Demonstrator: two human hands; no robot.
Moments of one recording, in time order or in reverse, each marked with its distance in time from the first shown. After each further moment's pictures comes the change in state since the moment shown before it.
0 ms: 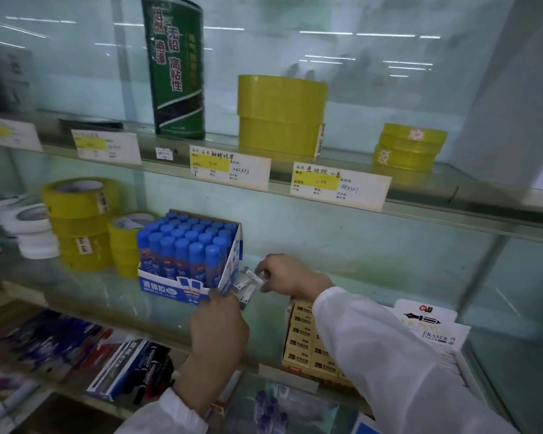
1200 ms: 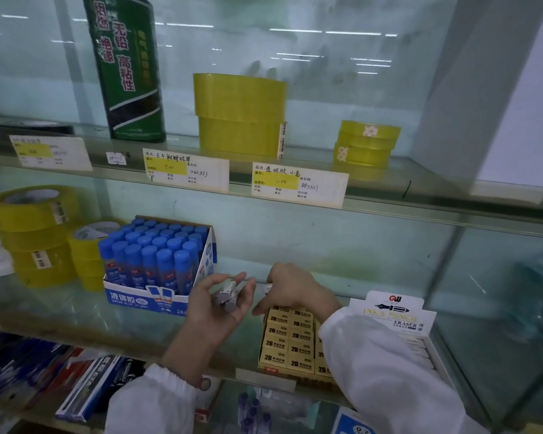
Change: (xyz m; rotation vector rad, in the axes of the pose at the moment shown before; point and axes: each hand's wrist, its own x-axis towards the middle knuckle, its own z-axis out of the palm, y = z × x) left_hand 0.043 0.018 0.000 -2.437 -0.733 -0.756; right_hand -0.059 0.009 -0.013 0.130 -0.025 0.322
